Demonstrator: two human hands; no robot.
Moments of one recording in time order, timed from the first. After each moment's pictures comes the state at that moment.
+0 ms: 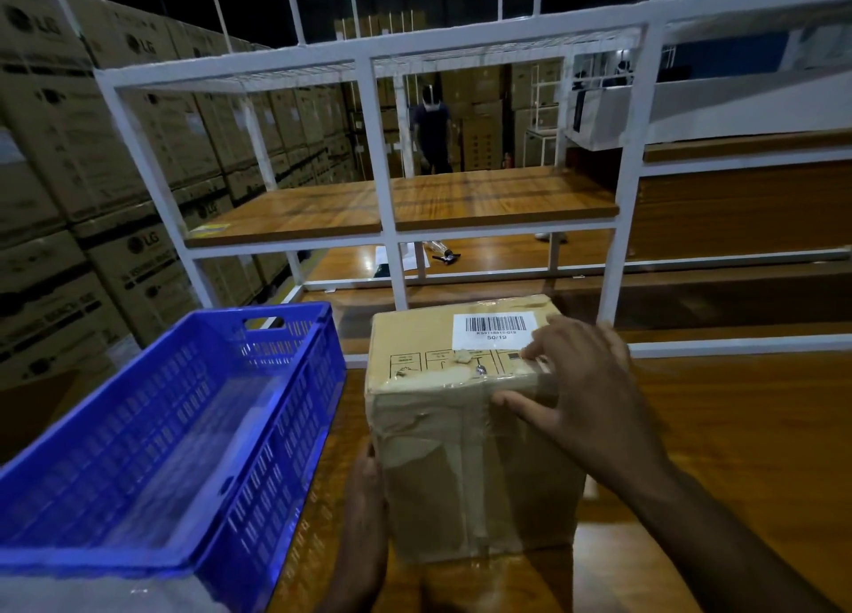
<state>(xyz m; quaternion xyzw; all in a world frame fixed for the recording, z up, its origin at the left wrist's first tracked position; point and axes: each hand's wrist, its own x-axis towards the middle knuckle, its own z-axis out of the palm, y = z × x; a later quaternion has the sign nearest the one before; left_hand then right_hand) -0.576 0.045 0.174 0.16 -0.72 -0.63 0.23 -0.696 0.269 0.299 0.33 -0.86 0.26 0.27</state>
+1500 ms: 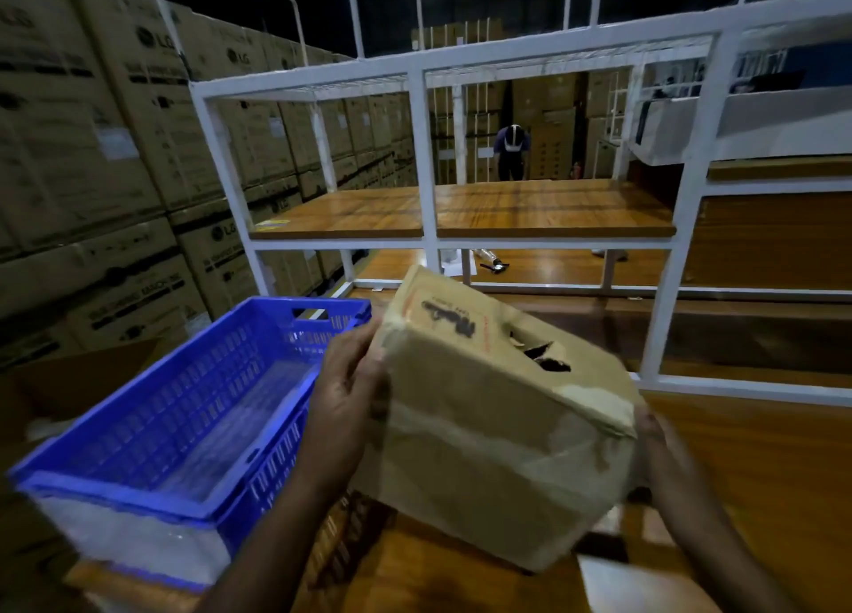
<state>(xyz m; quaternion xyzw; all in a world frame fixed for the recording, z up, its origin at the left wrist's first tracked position) -0.564 0.062 0.323 0.11 -0.76 -0.53 0.36 -0.707 0.325 0.265 0.09 -0.74 0.66 -0.11</state>
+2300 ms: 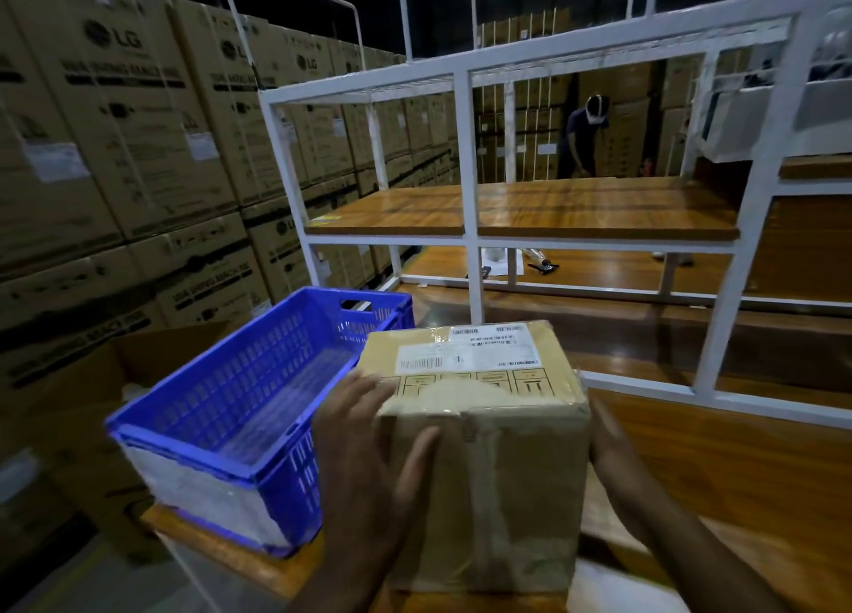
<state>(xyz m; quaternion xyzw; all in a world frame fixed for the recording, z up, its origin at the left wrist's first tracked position) -0.531 0.106 0.274 0.16 -0.82 -0.11 0.54 -0.729 0.266 0.245 0.21 -0.69 0.66 -0.23</state>
